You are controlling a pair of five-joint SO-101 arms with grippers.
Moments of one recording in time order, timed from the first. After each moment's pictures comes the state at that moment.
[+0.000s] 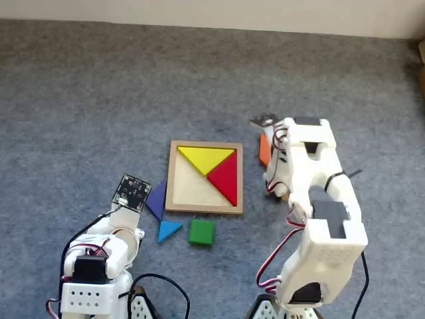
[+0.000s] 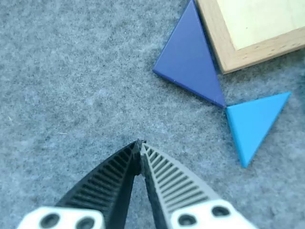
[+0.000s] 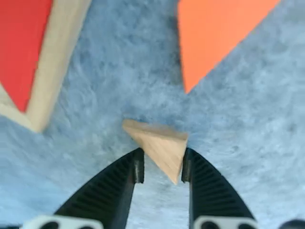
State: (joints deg) left arm -4.1 -101.5 96.0 75.5 -13.8; right arm -6.9 16.9 11.3 77.7 32.1
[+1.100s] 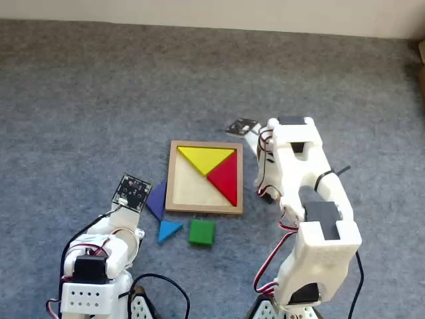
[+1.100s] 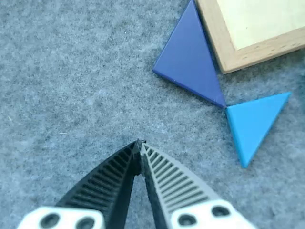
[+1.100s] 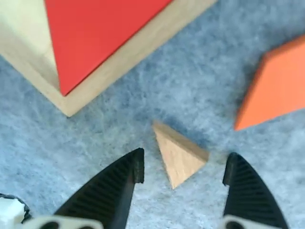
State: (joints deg) left arm -4.1 -101.5 96.0 75.5 -13.8; right arm -10.7 16.5 12.0 77.8 50.4
